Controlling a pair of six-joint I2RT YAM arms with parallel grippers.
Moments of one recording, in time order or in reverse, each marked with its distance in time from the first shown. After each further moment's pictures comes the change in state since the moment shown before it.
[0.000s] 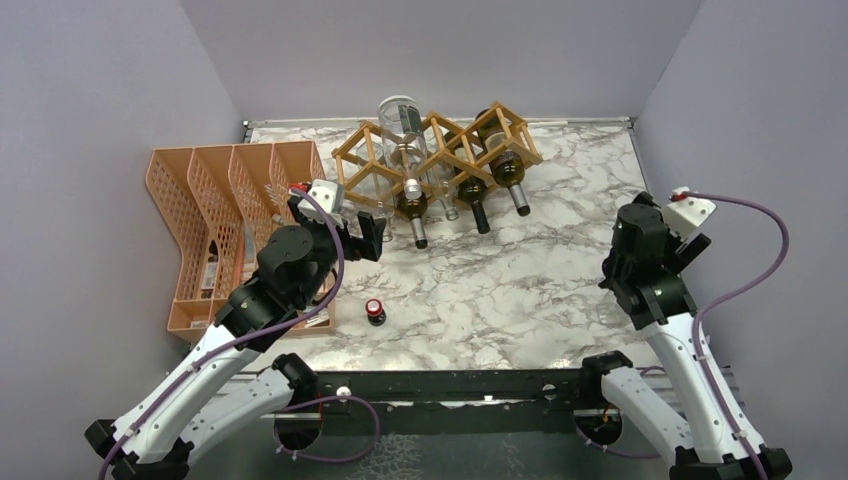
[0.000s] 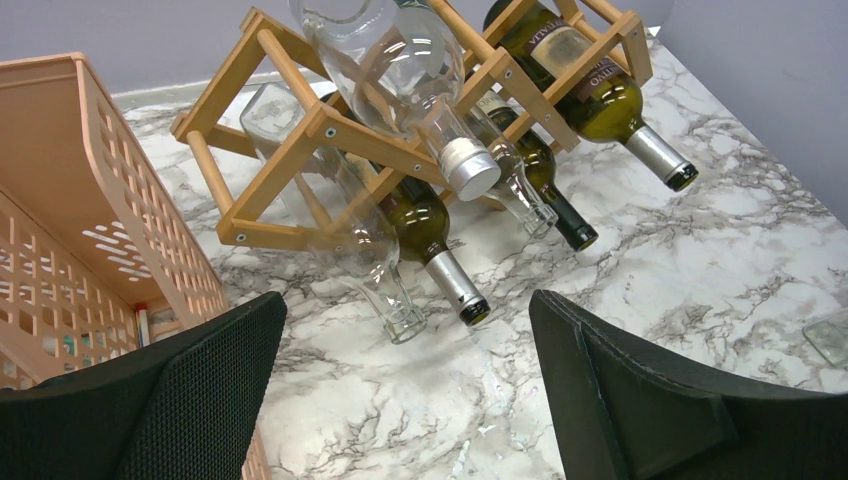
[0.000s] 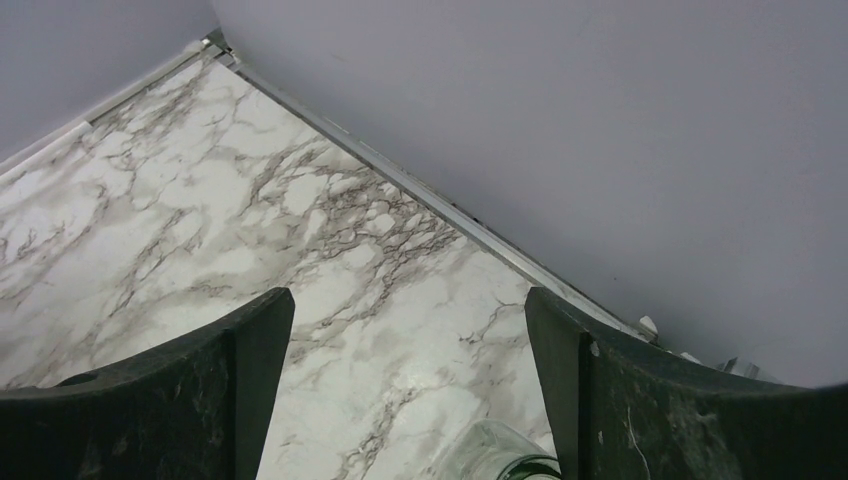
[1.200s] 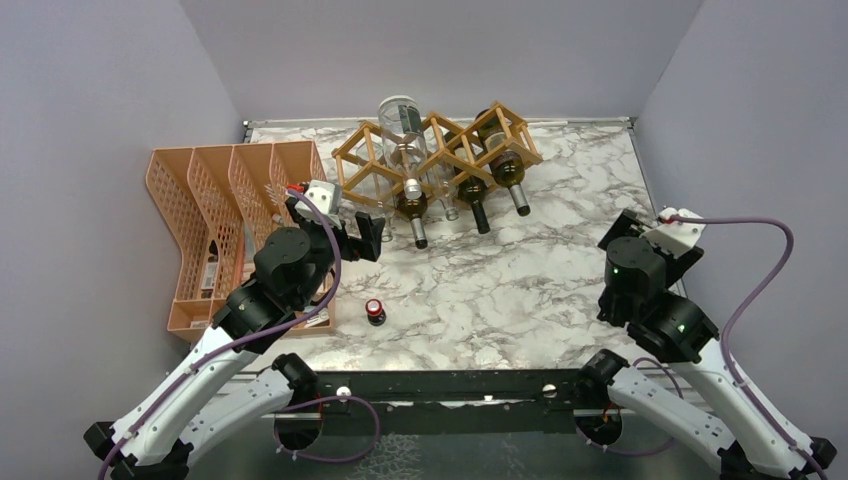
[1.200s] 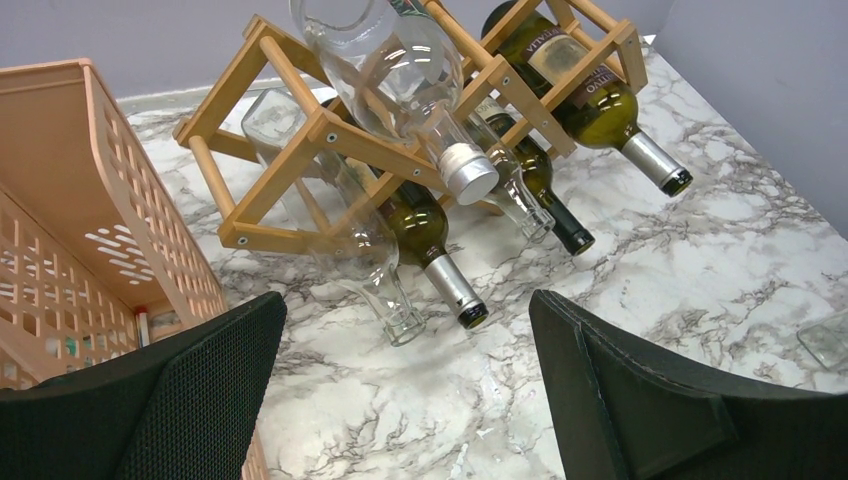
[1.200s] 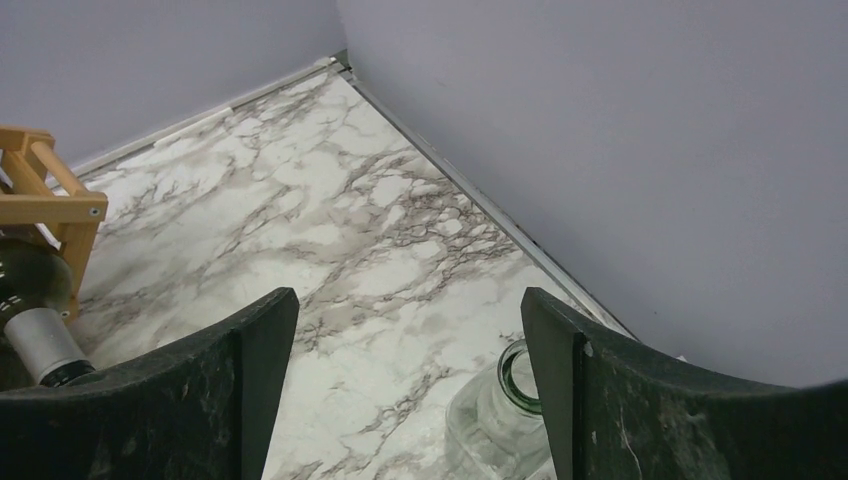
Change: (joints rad) left arm 0.000 -0.012 0.000 0.002 -0.001 -0.001; right arm 0.465 -0.154 0.057 -0.172 0.246 0.021
